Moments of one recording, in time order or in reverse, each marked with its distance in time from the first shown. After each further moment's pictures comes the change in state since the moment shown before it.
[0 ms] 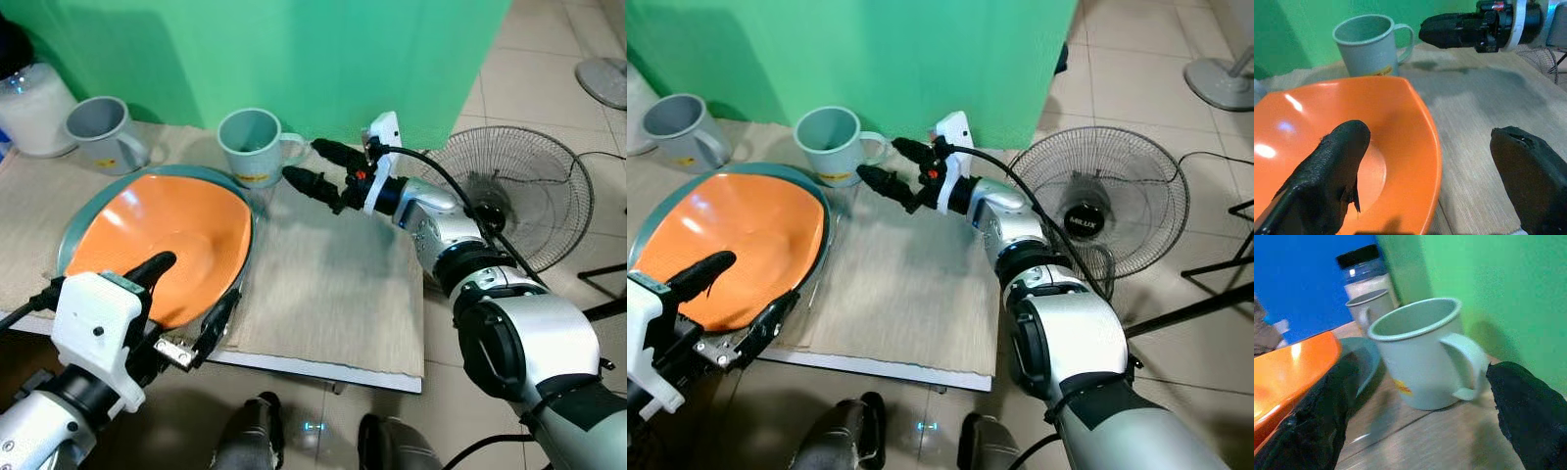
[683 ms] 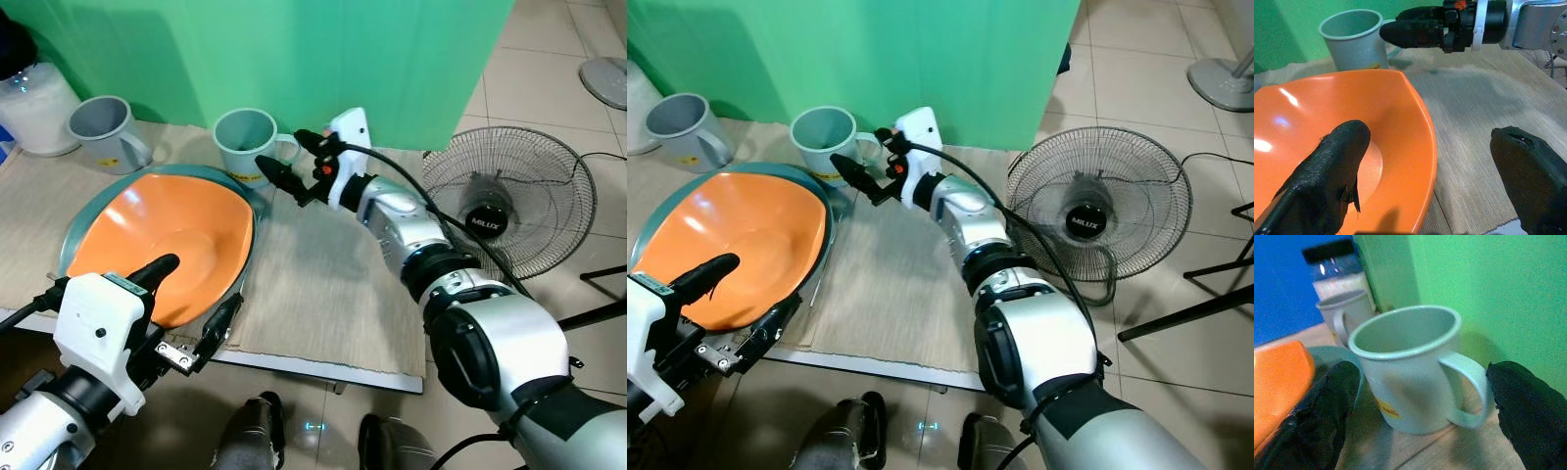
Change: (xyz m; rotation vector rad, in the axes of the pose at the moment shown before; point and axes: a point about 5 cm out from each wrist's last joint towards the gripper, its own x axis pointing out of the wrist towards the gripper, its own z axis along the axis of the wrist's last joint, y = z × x) left arm -0.002 -0.001 -0.002 -0.003 0.025 -0.019; right arm 0.037 0.026 -0.003 -0.072 0.015 -0.117
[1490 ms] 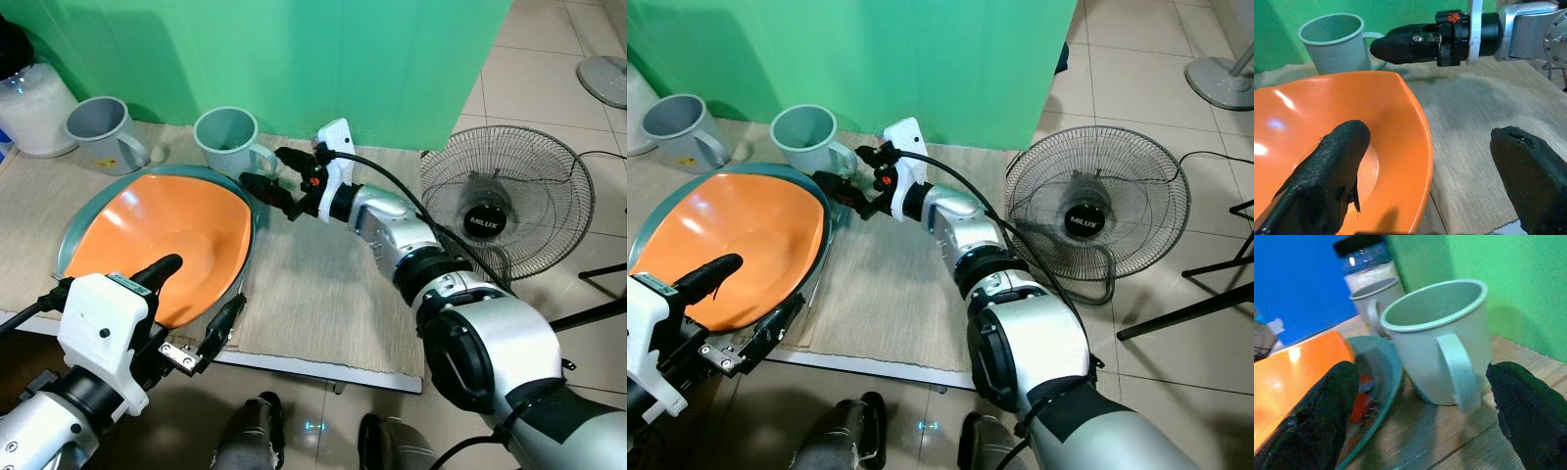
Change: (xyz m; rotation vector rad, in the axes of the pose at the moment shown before) left arm 0.002 -0.002 0.001 -0.004 -0.007 -0.005; right arm 0.004 0.012 -0.008 0.111 0.032 0.103
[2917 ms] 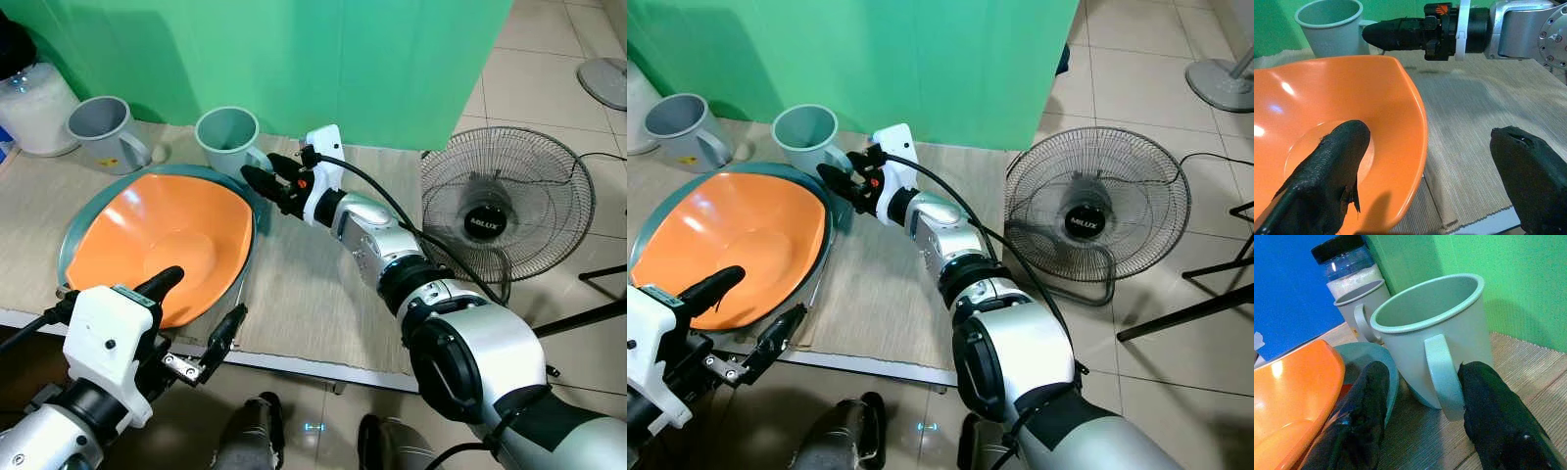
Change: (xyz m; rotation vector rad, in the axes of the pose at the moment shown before) left arm -0.004 -0.005 -0.009 -0.024 0.035 0.012; right arm 0.013 0.014 -0.008 0.054 -0.024 -0.066
